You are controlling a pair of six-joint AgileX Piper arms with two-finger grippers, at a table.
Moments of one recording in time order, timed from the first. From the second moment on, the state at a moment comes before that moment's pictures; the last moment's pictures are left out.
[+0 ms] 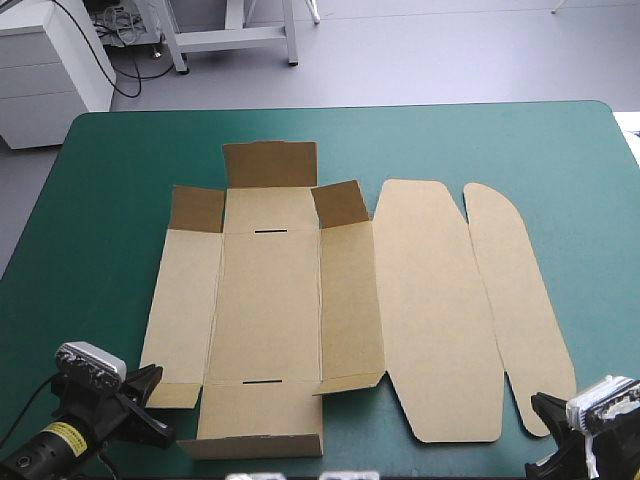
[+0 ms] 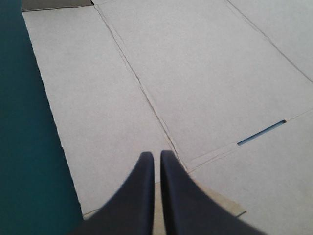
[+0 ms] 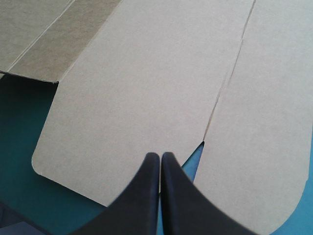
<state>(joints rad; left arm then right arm) -0.43 0.30 -0.41 0.00 0.80 -0.03 0.63 0.11 -0.51 -0.14 1.06 0.22</state>
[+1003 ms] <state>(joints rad) -0.43 0.30 -0.41 0.00 0.79 -0.03 0.63 0.06 -0.45 -0.15 0.84 0.22</state>
